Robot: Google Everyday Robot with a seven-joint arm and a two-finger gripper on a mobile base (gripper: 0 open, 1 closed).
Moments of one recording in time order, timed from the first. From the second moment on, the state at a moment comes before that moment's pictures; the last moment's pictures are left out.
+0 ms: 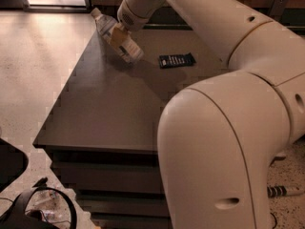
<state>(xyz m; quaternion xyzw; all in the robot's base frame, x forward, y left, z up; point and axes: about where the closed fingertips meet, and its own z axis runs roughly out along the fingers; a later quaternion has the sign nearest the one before) 0.762 0.090 0.900 -0.52 0.79 0.10 0.31</state>
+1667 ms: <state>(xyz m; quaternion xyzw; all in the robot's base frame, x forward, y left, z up) 0.751 0.137 0.857 -0.61 0.77 0.11 0.16</state>
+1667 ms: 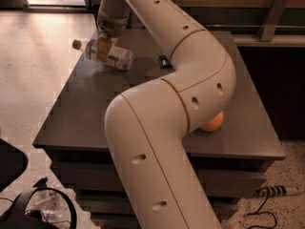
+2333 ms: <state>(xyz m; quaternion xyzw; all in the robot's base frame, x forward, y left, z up) 0.753 0.143 0.851 -0.61 0.77 0.11 0.16</state>
